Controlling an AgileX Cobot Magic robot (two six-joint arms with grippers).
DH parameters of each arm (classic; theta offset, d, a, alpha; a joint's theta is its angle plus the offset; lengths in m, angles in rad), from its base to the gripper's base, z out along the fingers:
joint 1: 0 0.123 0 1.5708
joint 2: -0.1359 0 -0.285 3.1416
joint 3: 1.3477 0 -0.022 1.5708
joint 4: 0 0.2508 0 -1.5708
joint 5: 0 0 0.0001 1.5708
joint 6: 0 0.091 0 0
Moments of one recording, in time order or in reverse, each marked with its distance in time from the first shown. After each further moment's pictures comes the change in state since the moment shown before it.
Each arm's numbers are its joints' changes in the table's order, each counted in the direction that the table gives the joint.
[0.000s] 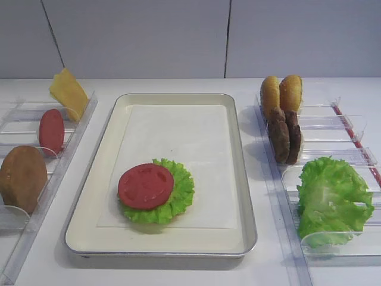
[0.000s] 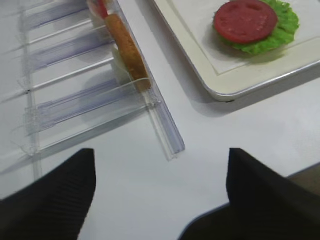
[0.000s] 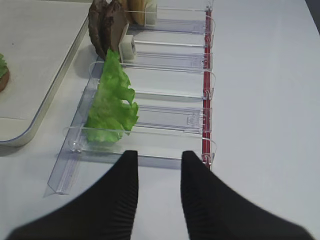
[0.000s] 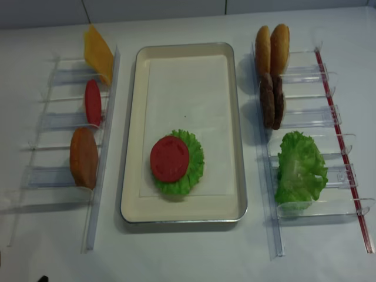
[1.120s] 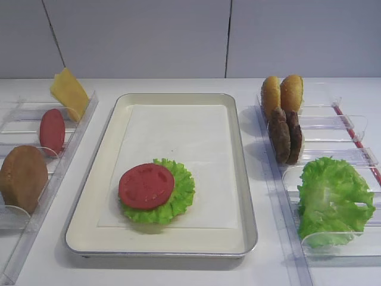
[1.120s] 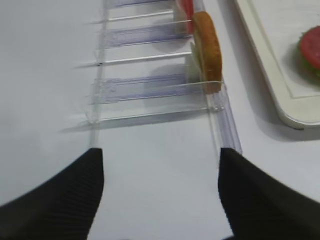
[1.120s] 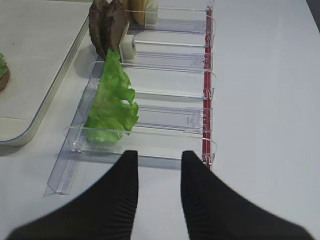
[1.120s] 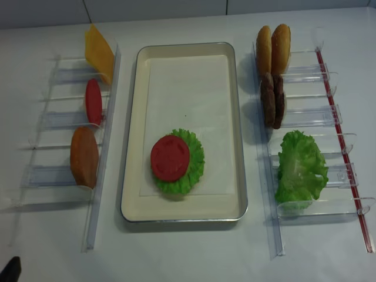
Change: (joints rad) left arm 0.090 0.001 0.000 0.151 -0.017 -0.208; right arm 0.000 0.000 0.000 0.000 0.000 0.000
